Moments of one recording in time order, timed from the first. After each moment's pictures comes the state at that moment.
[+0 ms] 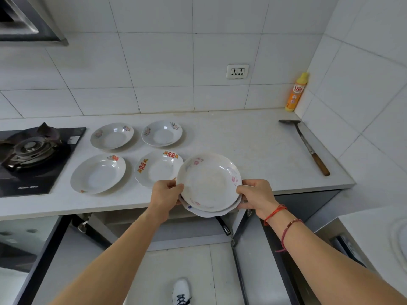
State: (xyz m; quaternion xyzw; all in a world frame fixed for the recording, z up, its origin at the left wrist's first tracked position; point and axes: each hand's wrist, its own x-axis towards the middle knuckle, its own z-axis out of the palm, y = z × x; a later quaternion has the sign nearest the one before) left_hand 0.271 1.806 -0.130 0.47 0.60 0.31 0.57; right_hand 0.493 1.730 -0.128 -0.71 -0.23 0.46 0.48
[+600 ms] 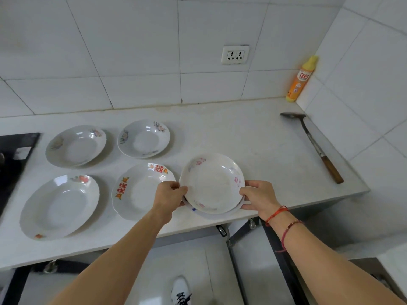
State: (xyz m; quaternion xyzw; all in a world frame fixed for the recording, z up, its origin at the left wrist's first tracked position) left_hand 0.321 1.954 -0.187 0.47 0.59 0.24 0.61; right_hand 0.536 1.858 -0.180 -0.76 -0.15 0.45 0.45
